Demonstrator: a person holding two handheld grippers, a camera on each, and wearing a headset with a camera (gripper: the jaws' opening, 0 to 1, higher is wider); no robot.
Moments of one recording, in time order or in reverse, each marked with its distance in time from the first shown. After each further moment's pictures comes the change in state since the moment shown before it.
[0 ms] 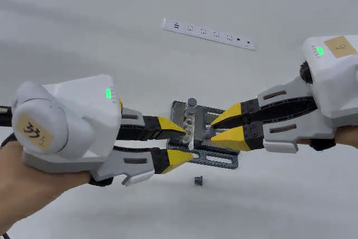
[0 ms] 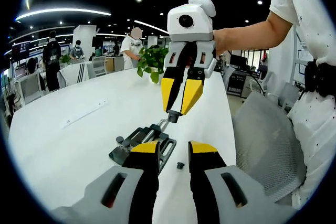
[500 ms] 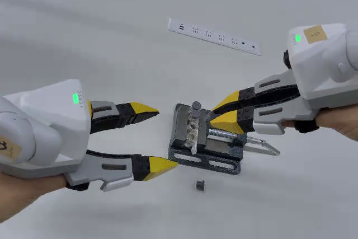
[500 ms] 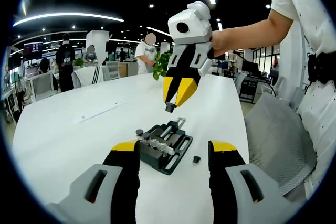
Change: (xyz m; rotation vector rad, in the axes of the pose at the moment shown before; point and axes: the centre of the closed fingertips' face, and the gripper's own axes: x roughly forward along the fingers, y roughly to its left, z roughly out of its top) left arm -0.020 0.030 -0.017 -0.016 -0.065 0.099; right arm 0.013 -0.047 -0.011 0.060 0.117 -0.079
